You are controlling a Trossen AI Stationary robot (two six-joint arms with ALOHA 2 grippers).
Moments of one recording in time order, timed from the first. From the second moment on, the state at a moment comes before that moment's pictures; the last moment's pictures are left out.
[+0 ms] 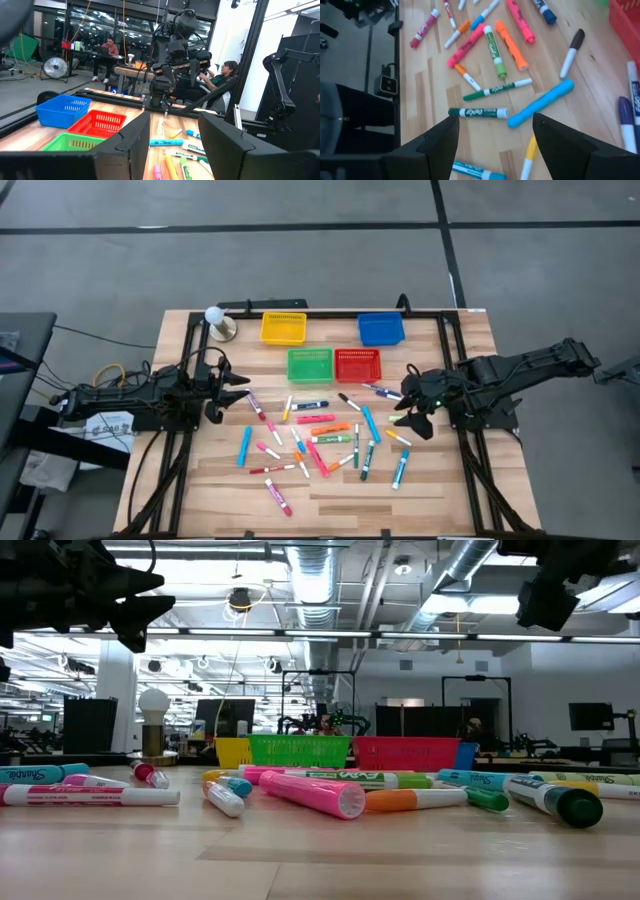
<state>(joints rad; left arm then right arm) 0.07 0.17 0.01 0.32 0.07 -0.16 0.21 0.91 0.79 -0.69 -0.09 0.53</state>
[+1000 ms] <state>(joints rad) 0.07 0.28 0.01 0.33 0.07 -0.11 0.33 1.38 0.79 -0.87 -0.16 0.57</state>
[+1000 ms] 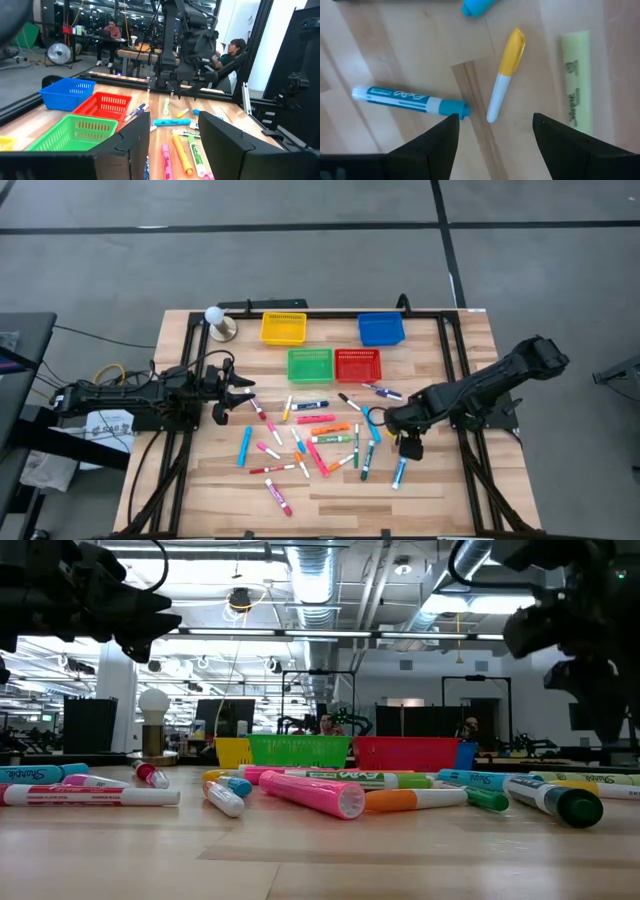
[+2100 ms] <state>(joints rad) 0.07 0.28 0.01 0.36 0.08 -0.11 0.35 1.63 0.79 -0.75 -0.07 0.76</state>
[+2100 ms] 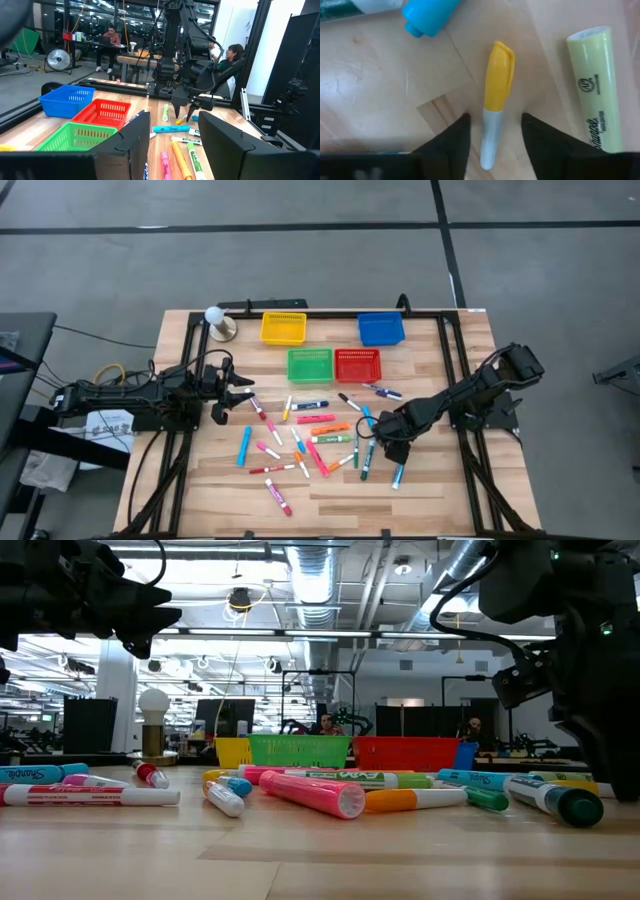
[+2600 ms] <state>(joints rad) 0.07 0.28 0.01 0.37 0.08 -0.11 0.35 1.63 0.82 -0.75 -0.08 0.75</state>
